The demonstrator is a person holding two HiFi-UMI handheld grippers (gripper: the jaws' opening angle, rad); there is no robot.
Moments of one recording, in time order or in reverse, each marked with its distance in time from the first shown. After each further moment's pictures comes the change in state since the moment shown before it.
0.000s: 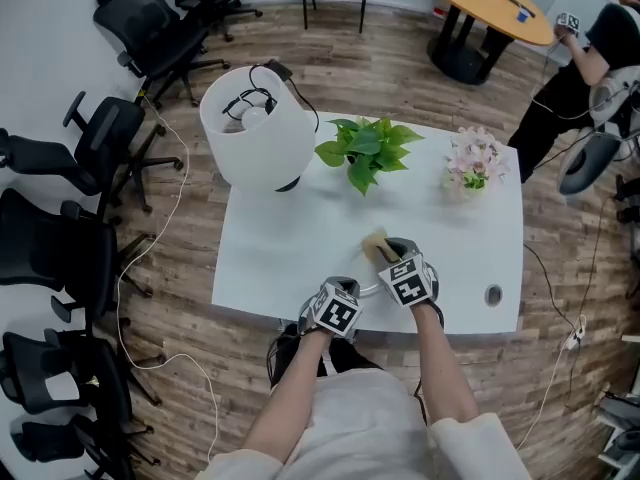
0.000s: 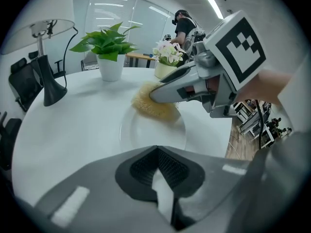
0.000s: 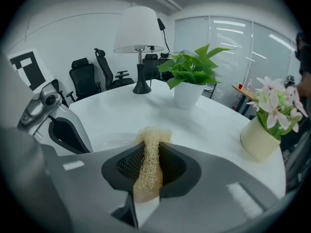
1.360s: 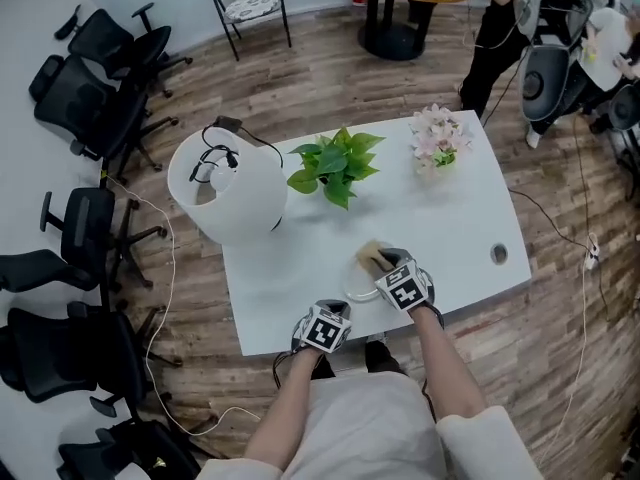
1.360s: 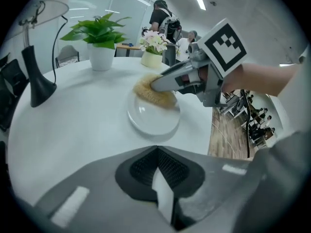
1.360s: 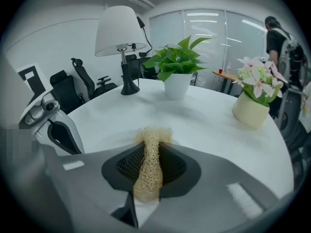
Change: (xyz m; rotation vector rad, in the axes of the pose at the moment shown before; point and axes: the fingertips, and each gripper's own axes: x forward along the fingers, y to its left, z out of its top) left arm -0.030 0.034 -0.048 0.183 0.120 -0.187; right arm 0.006 0.024 -0.011 0.250 0.020 -0.099
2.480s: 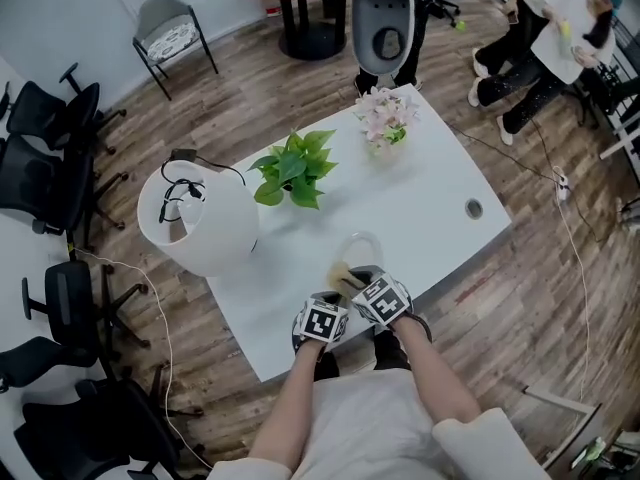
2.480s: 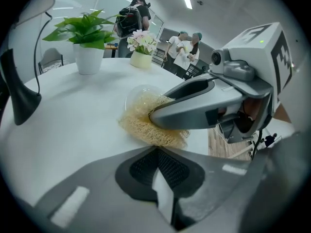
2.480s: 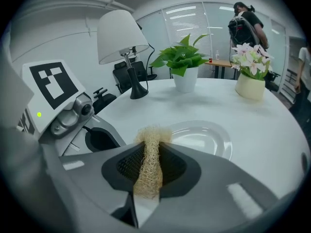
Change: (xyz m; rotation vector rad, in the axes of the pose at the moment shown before) left arm -0.001 0.008 0.012 0.115 0.024 -0.132; right arm -0.006 0.083 -0.004 0.234 -0.027 0.019
